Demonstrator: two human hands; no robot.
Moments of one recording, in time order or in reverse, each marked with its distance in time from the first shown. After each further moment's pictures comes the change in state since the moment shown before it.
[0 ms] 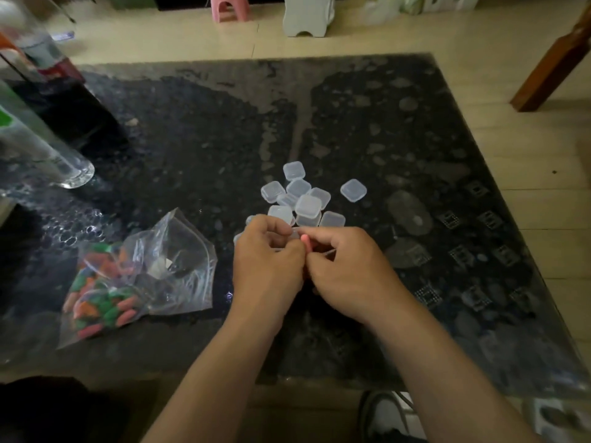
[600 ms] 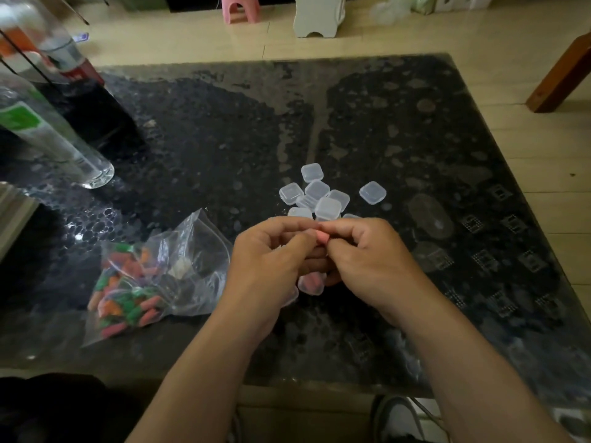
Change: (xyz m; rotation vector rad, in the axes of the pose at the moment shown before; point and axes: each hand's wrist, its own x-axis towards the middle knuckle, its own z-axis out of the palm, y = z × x) left_hand 0.004 0.015 -0.032 -0.297 -0.213 -0.094; right_hand 0.013 -0.004 0.006 0.151 -0.008 0.016
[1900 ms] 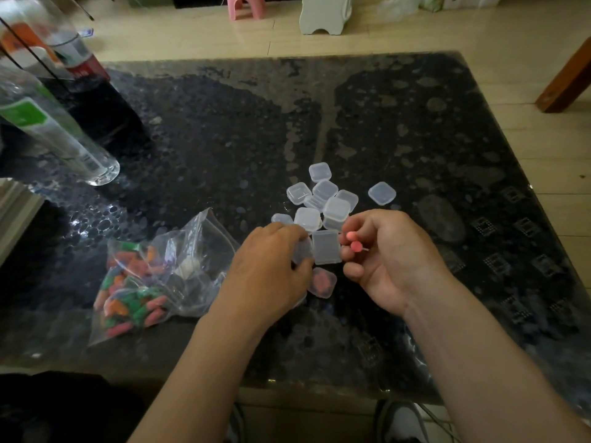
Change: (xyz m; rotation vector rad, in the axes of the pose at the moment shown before) left_hand 0.029 -0.012 -0.028 1.305 -0.042 0.451; right_hand 0.014 -0.018 -0.002 0.675 0.170 0.487
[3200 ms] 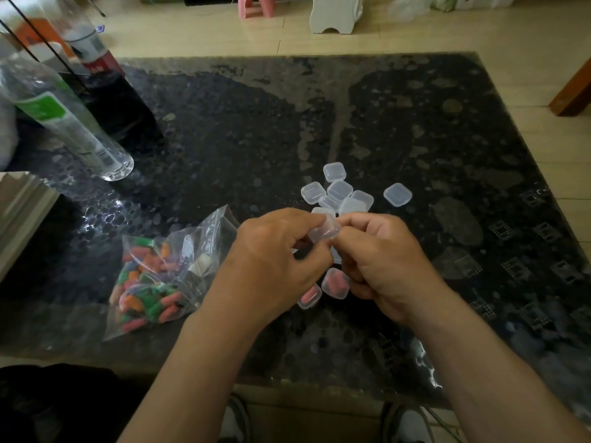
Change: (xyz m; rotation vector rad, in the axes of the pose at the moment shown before) left_hand -0.007 -0.006 -0.022 -0.292 0.315 0.310; right_hand -0.003 0.014 0.010 -0.439 -0.226 -0.295
